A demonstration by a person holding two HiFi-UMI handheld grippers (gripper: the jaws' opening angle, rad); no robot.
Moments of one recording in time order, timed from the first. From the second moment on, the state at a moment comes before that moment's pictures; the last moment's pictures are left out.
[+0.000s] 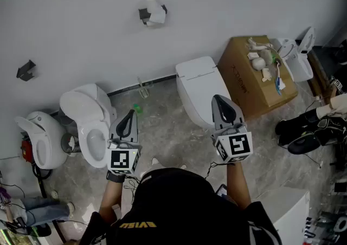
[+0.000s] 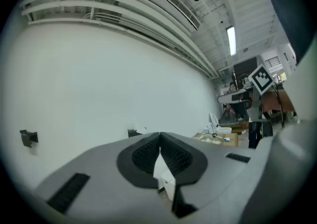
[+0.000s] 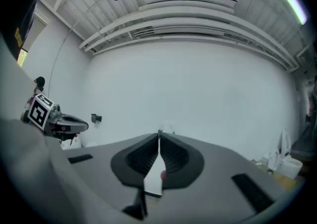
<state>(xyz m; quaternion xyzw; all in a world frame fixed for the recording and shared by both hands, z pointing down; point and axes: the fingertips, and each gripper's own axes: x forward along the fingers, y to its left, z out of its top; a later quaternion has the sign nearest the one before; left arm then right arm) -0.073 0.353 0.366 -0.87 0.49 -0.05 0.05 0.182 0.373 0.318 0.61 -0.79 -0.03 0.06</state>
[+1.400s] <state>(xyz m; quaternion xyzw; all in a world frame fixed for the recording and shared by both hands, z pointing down) -0.113 0.371 0.371 -0.85 0.51 -0.06 0.04 0.141 0.367 0.329 0.58 -0.81 -0.04 0.09</state>
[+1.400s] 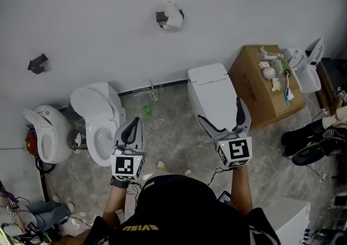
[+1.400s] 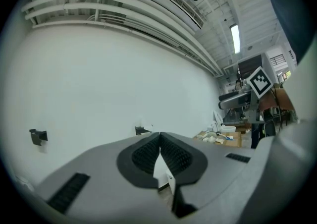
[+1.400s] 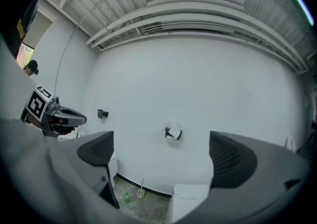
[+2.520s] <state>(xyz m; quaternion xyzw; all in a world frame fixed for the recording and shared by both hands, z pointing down) -0.185 0.338 0.386 -0.84 0.53 -0.05 0.02 0.100 0.326 0.324 0.60 -0.80 -0.02 0.06</state>
